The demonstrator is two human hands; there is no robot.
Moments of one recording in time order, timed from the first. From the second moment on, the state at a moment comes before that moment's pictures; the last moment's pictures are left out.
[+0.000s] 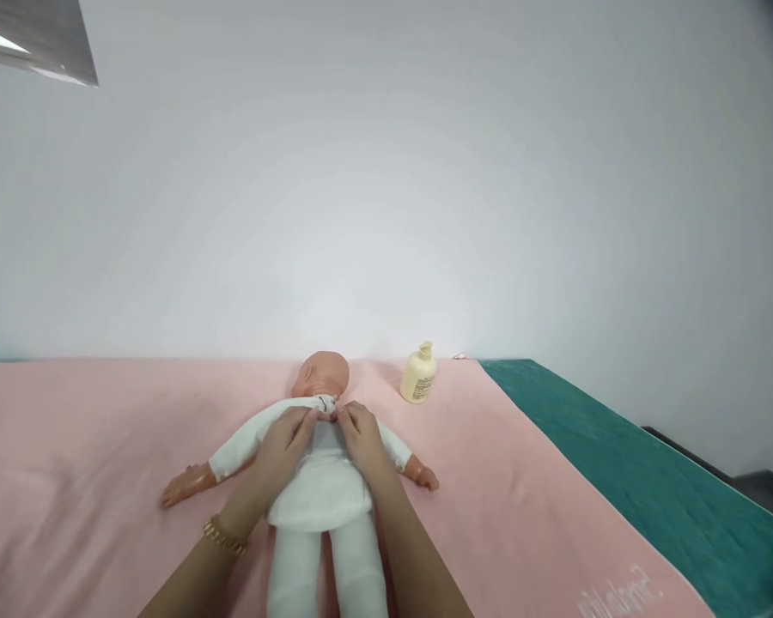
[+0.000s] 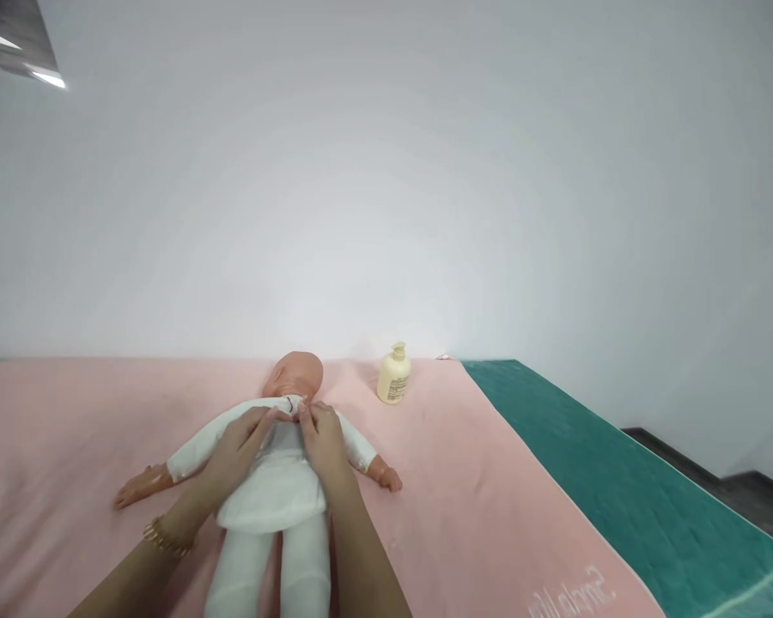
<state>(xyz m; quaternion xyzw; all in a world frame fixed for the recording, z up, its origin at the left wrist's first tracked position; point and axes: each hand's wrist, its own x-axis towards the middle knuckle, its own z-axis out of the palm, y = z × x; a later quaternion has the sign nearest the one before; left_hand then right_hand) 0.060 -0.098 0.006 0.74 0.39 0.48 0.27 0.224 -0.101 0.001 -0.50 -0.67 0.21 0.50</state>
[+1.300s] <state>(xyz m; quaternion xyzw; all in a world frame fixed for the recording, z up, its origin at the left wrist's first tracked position) 0.058 -0.090 -0.014 0.85 0.37 0.36 0.11 0.230 -0.106 -0.012 -0.48 -0.70 0.21 0.49</state>
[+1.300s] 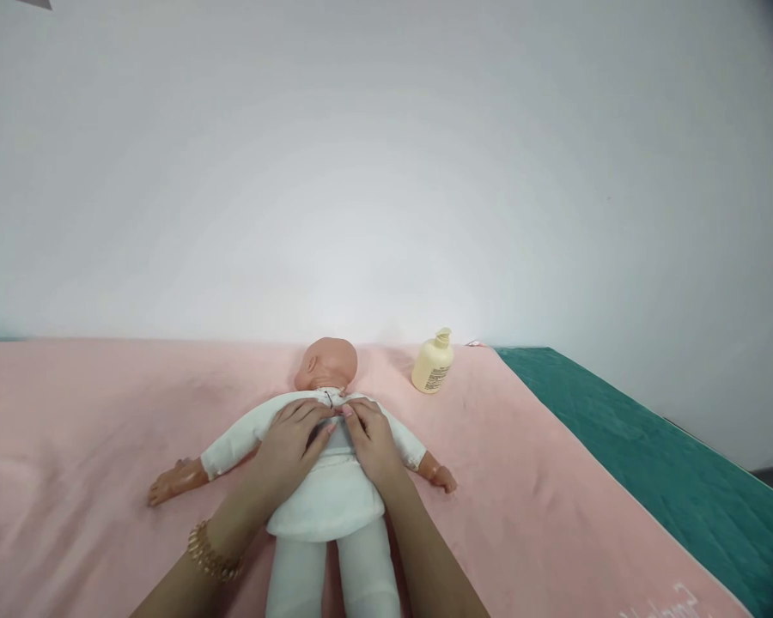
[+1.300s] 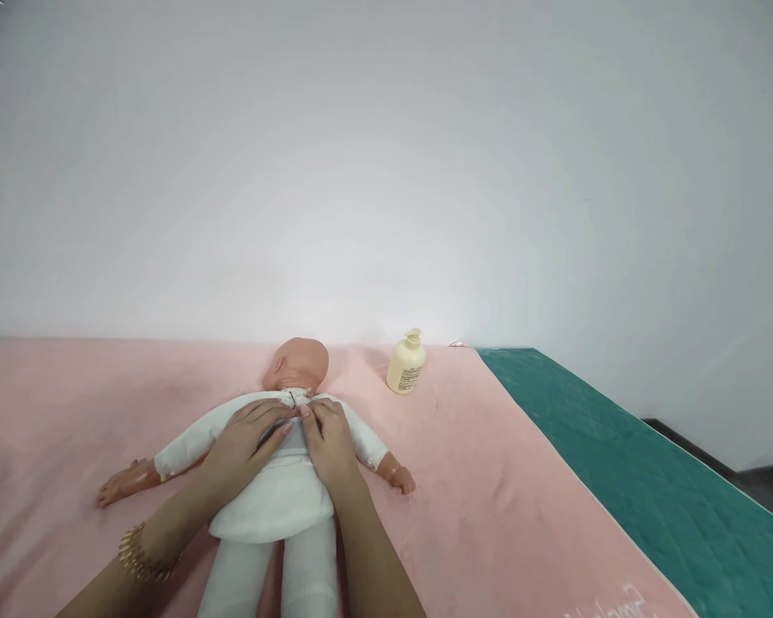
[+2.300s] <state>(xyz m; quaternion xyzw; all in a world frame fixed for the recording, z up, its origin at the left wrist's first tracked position) 0.059 -0.088 -0.023 0.83 0.39 0.39 0.08 0.228 -0.113 -0.002 -0.50 -0.71 0.24 0.43</state>
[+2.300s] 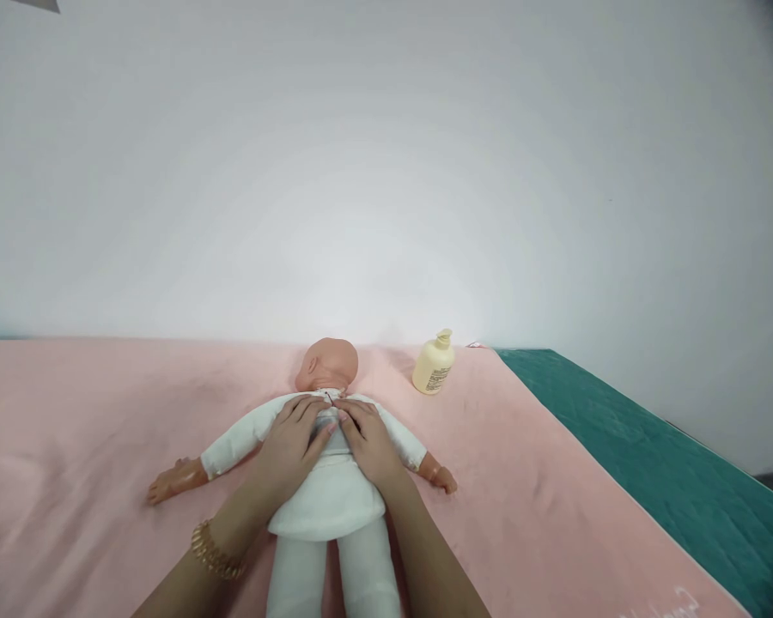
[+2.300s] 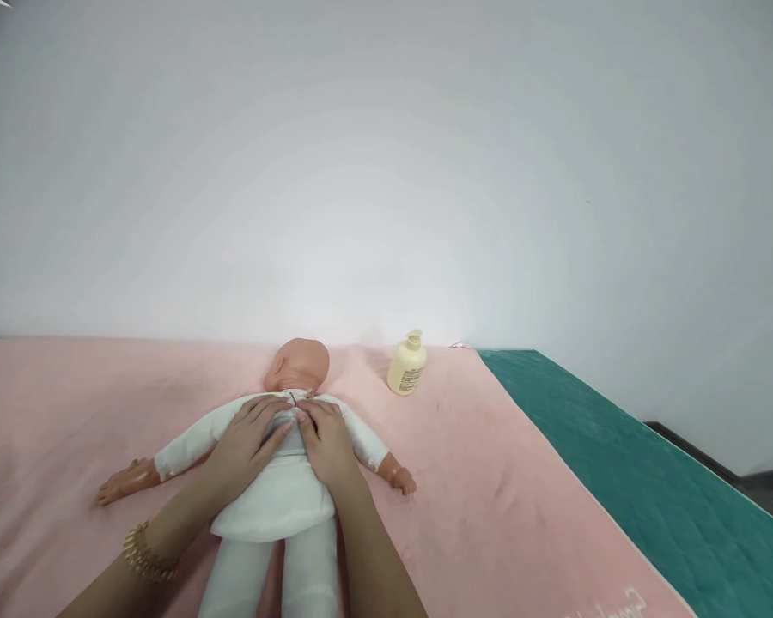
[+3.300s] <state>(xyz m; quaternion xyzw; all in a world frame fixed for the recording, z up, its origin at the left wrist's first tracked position) 0.025 -0.172 0.078 0.86 0.33 0.11 0.36 0.271 -0.166 0.045 -0.42 -0.74 0.48 0.22</state>
